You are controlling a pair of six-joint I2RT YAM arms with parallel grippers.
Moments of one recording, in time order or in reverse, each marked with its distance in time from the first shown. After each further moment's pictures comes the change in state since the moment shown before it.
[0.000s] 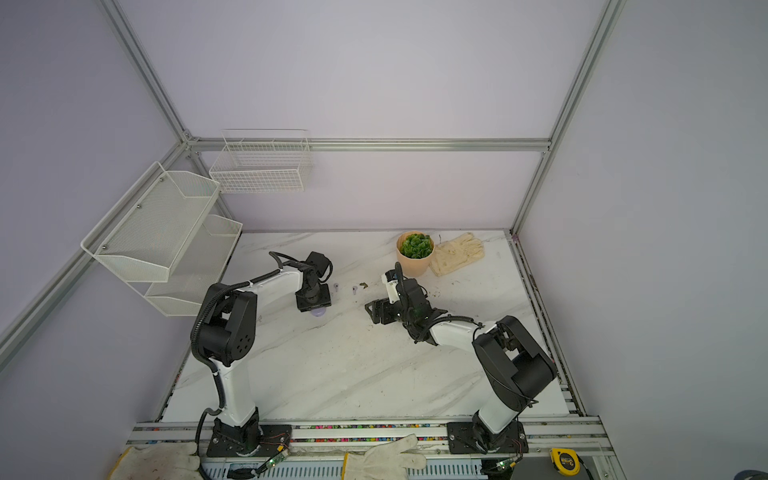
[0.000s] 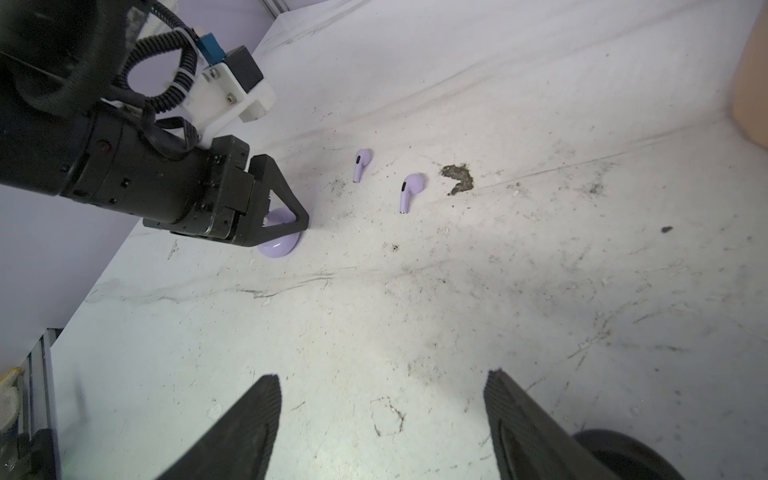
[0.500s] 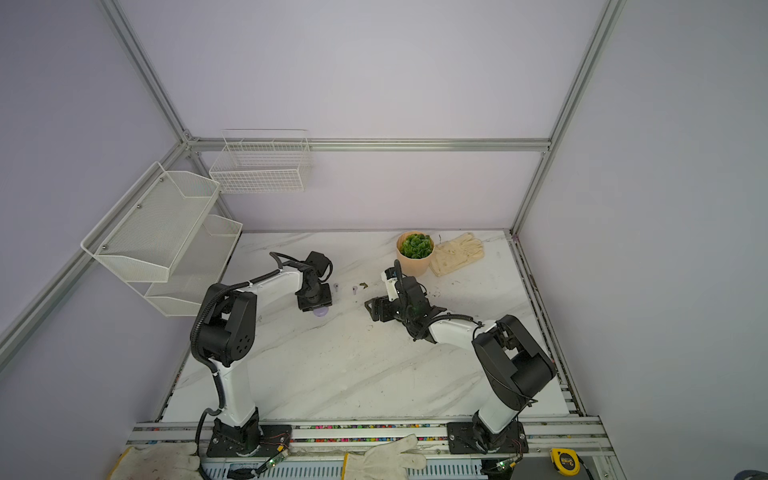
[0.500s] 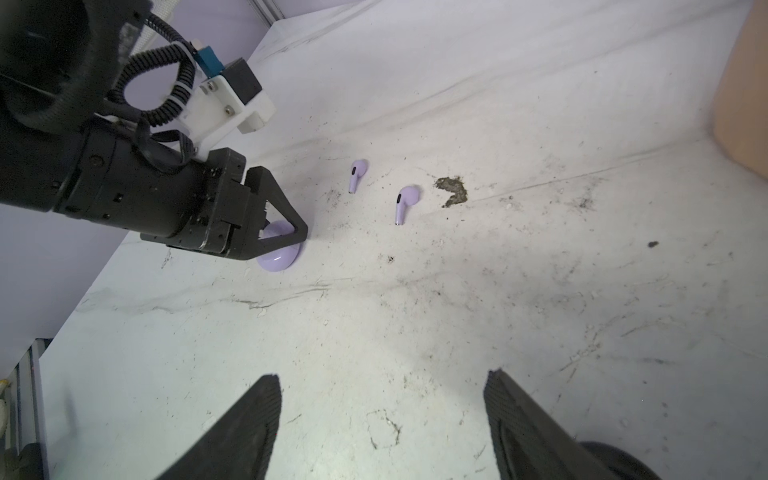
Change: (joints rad) left arm -0.003 -0.006 -0.003 0.009 0.032 0.000; right arm 0.000 0.006 0.027 -0.021 0.028 -0.005
